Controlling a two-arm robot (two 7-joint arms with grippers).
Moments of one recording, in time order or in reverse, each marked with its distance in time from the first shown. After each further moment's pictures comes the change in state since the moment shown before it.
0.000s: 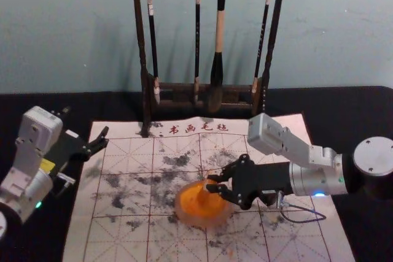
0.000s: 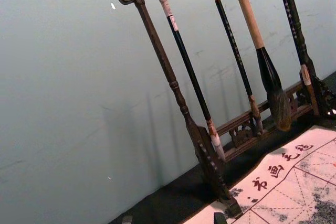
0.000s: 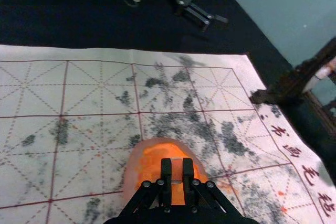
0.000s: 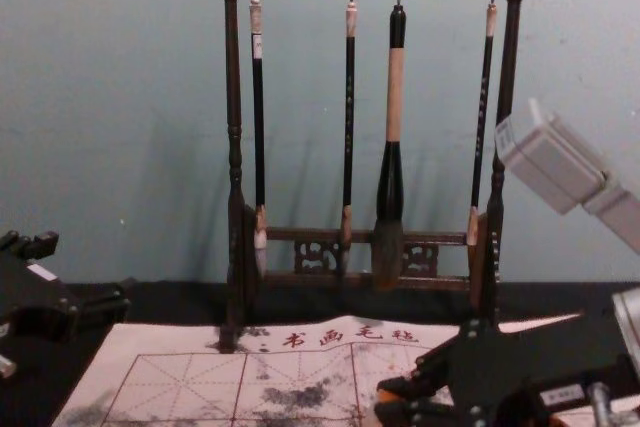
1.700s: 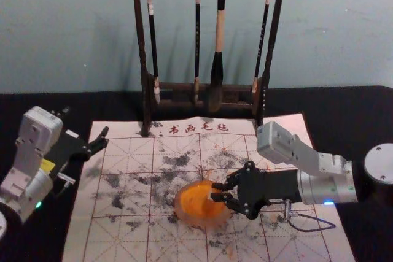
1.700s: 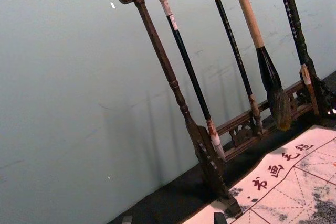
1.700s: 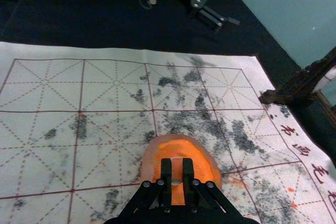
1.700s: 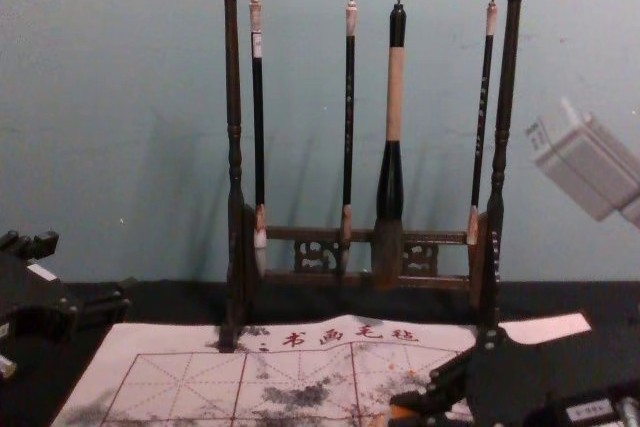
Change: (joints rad) left arm 0.000 0.000 0.000 0.000 0.000 0.000 0.000; right arm -0.038 0.045 0.014 -0.063 0.020 -0.006 0.014
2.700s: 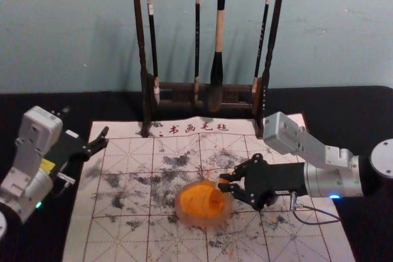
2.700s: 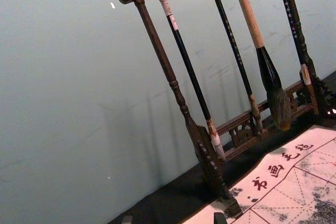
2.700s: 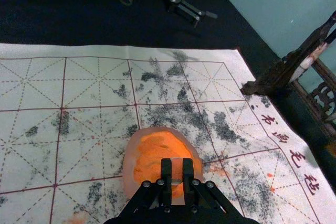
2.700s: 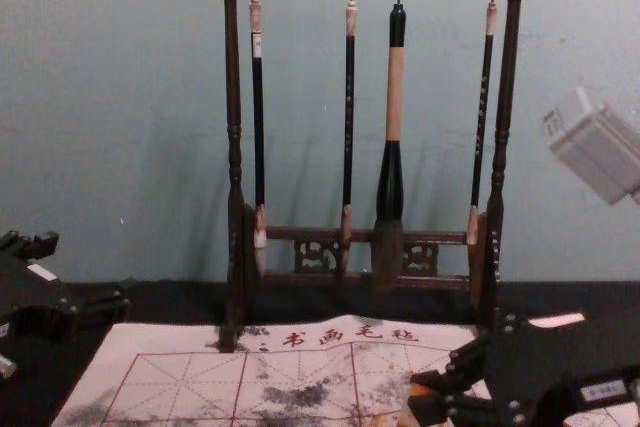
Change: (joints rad) left arm 0.000 0.000 0.000 0.000 0.000 0.000 0.000; right arm 0.003 0.002 0.026 0.018 0.001 0.015 -0.019
